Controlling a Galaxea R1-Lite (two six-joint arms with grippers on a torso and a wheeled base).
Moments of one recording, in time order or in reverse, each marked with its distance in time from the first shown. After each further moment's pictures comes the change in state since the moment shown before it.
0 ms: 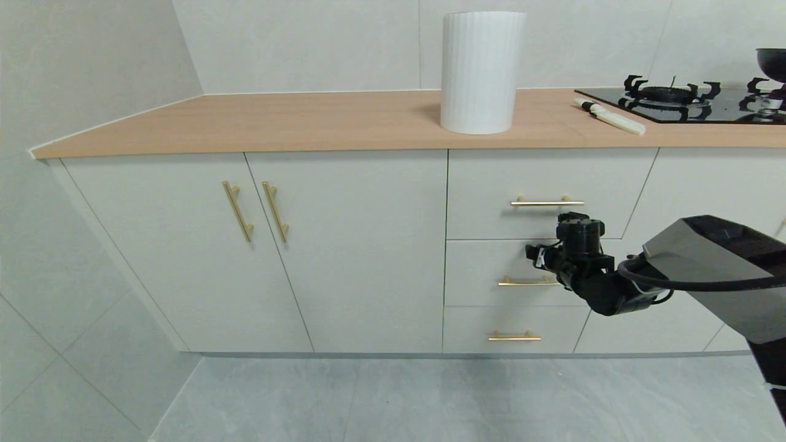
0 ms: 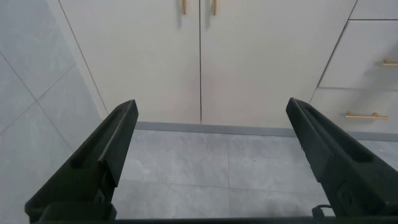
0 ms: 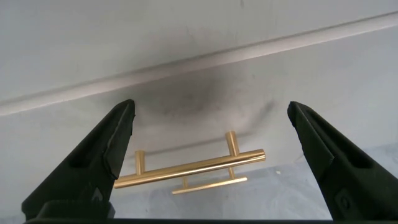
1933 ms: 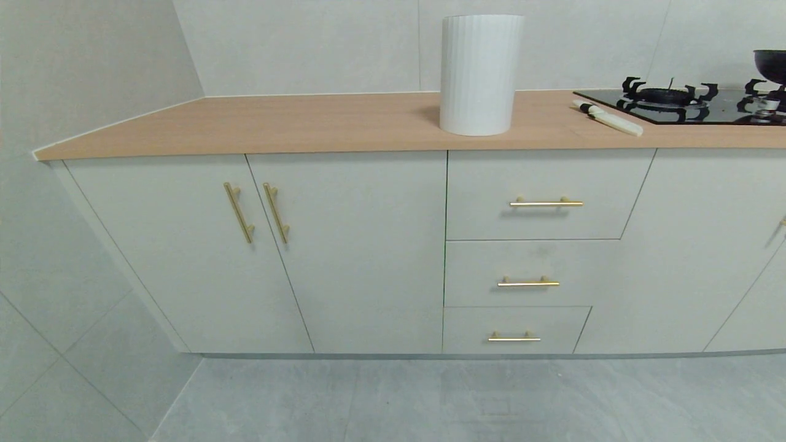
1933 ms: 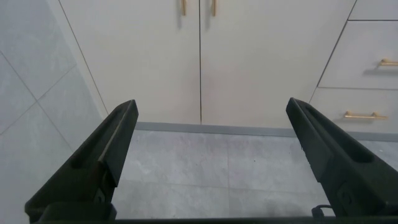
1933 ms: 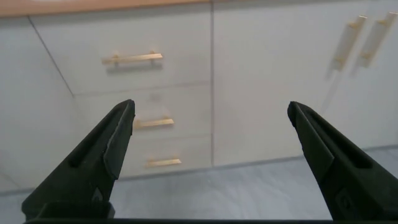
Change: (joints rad) left arm 0.000 0.000 0.000 0.000 0.000 0.000; right arm -0.013 -1.975 0.950 0.668 -0.015 -0.281
